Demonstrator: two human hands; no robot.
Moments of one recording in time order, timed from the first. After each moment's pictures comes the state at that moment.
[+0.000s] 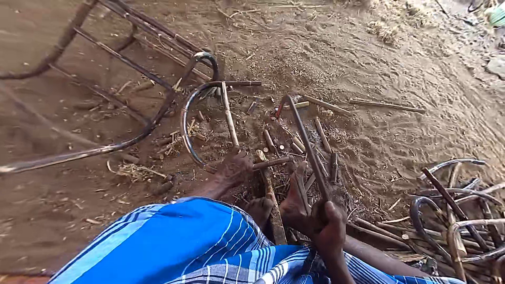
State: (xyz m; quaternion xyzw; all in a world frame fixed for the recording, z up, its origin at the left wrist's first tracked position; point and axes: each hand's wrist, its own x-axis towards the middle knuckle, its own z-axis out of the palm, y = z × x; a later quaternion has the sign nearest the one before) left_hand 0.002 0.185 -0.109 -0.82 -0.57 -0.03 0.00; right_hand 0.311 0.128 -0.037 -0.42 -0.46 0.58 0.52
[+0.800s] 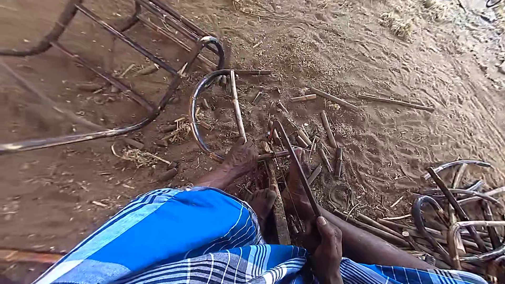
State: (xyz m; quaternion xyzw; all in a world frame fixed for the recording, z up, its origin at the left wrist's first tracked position) left_hand 0.020 0.169 -0.077 -0.78 -0.61 -0.17 0.04; right_hand 0.308 0.071 -0.025 -0.45 -0.48 0.61 0.45
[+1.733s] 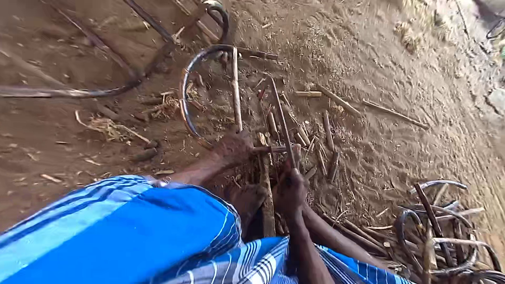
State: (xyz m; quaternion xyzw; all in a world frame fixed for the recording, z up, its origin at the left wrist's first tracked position) left_hand 0.026 0.172 -0.080 -0.76 -0.60 -0.23 0.06; right_hand 0.256 0.155 -0.081 -0.44 -0.53 0.60 0.40
